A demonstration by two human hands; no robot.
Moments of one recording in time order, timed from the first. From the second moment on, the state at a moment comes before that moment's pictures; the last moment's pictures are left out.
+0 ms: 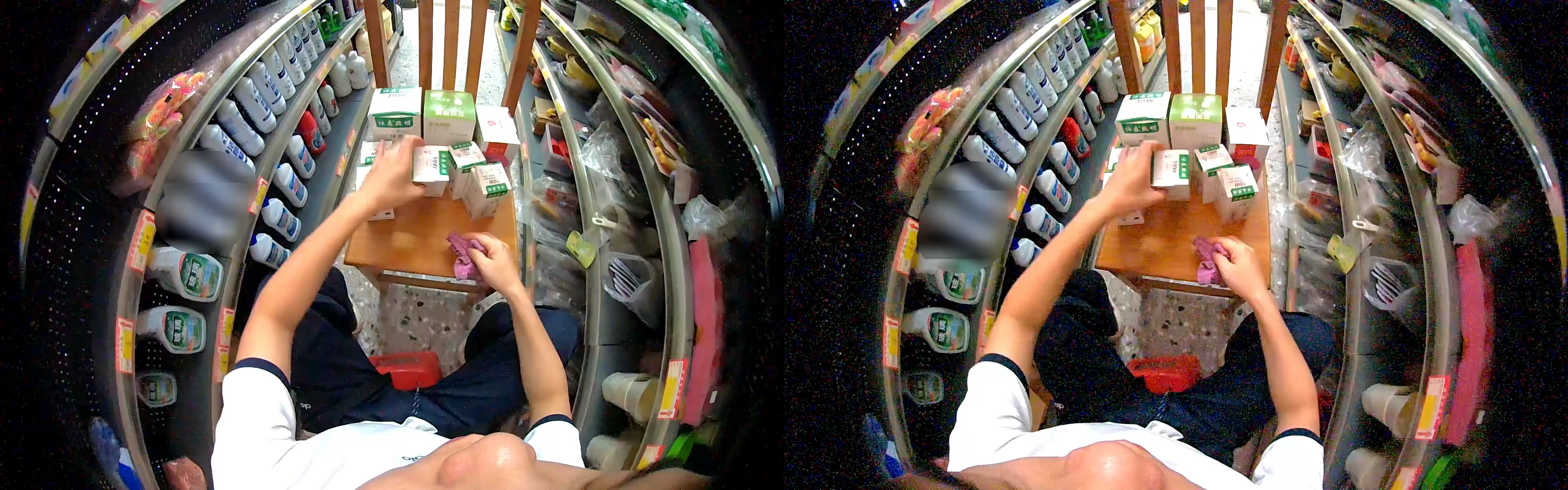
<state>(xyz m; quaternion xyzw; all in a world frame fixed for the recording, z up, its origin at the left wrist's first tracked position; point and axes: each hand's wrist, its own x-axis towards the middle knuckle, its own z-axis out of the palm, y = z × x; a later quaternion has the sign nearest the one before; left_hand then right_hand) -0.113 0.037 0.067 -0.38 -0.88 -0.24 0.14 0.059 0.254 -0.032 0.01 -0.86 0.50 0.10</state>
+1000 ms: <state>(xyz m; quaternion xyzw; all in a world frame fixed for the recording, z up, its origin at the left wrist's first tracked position) -0.078 0.104 0.041 -0.43 -0.84 -0.30 0.14 0.069 0.291 -0.008 -0.22 -0.81 0.49 0.25</state>
